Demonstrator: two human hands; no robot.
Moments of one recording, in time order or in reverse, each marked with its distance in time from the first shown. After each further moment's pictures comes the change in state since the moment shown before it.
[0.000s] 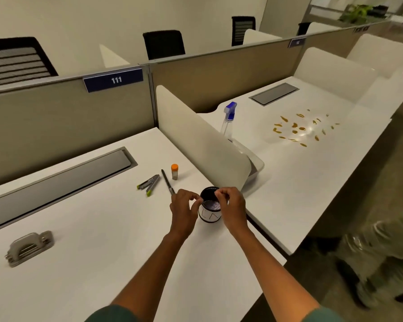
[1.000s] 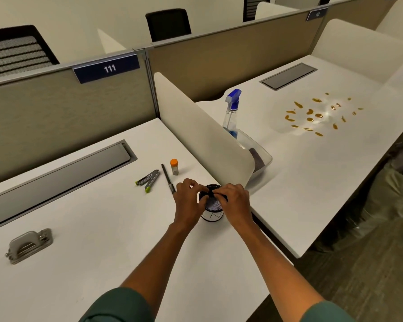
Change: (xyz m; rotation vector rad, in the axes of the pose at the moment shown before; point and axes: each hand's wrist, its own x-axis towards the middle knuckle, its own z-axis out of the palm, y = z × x) left_hand 0.035 -0.010 0.033 0.292 -0.045 0.074; right_hand 0.037 0.031 0.000 -0.423 -0.207 -0.205
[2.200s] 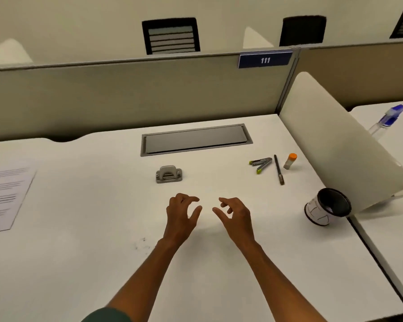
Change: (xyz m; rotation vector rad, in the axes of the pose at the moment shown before) left_hand -0.214 -0.180 -0.213 0.114 0.316 -0.330; right_hand -0.142 -0.209 0.155 0.475 -0.293 -0.230
